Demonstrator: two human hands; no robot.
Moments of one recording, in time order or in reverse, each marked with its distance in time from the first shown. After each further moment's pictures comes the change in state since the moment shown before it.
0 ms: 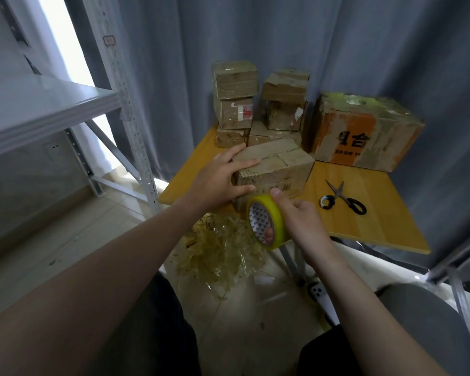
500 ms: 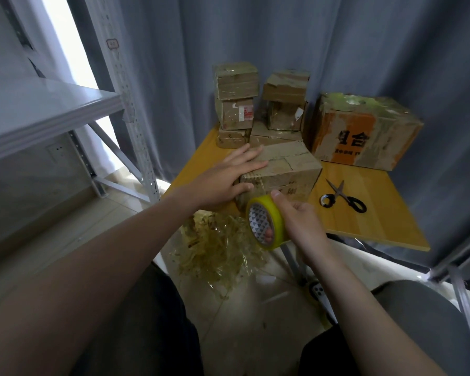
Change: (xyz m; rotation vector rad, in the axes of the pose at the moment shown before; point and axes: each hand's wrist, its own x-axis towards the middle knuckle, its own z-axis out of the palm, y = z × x) left_hand 0.003 0.004 -0.017 0.005 -0.268 0.160; right_hand -0.005 0.006 0.006 0.063 0.002 -0.014
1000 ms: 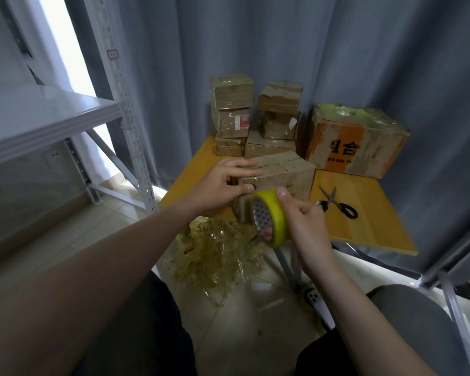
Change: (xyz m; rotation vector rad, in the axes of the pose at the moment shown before) left_hand 0.000 0.007 0.007 -0.433 0.248 -0.078; right_hand -0.030 -0.023 -0.008 0.225 0.047 -0.155
